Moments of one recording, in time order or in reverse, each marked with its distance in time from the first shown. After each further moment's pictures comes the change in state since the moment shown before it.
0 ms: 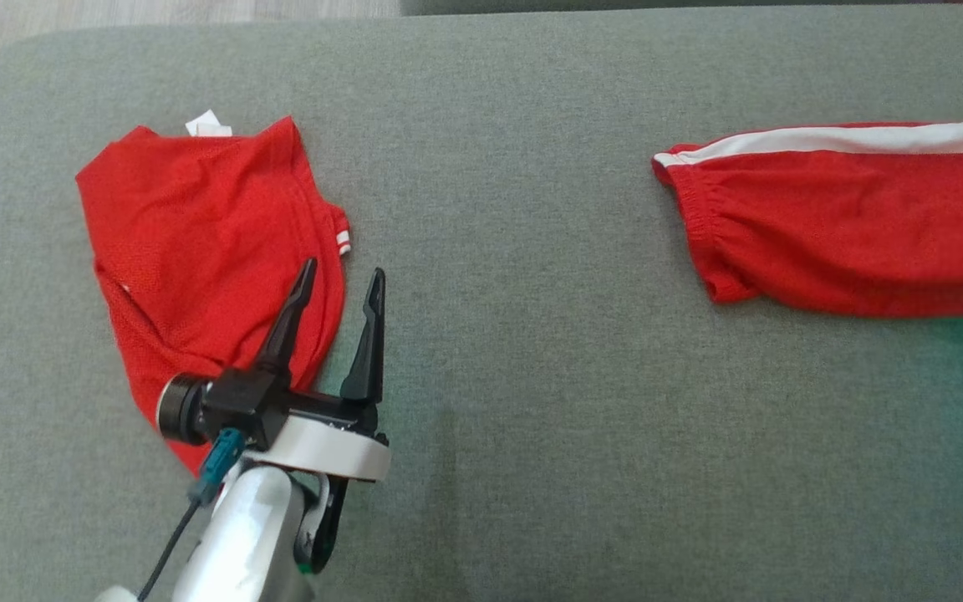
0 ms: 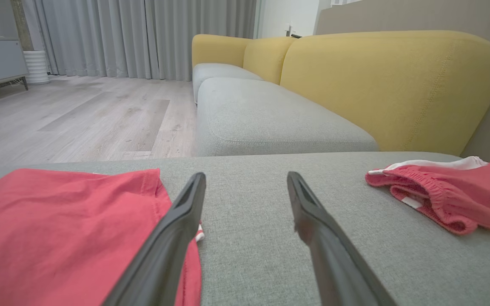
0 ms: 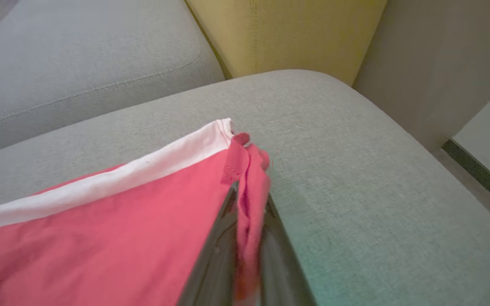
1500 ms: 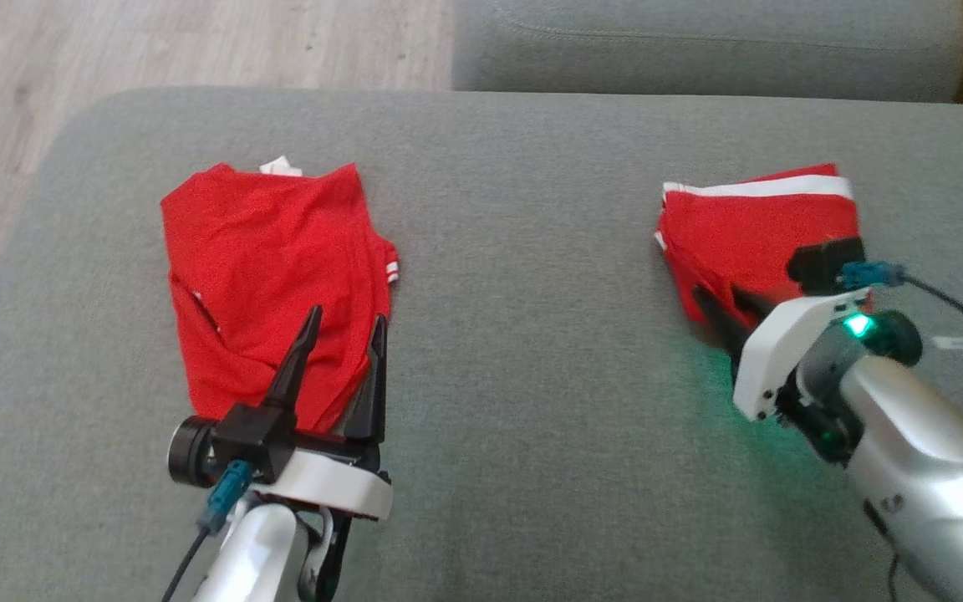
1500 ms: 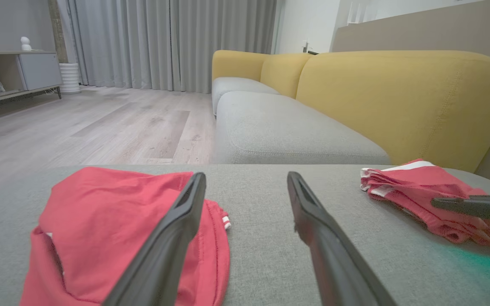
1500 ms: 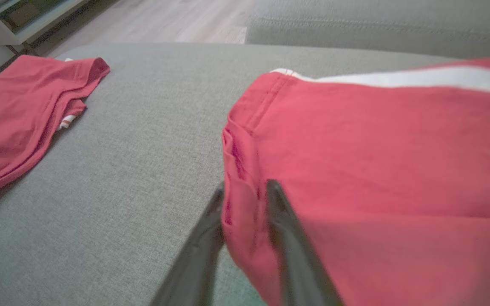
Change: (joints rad) left arm 0.060 0.005 -0.012 0.035 -0.022 0.004 0.000; right arm 0.205 0.073 1.091 -0.371 0.696 0.000 0.071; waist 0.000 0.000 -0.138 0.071
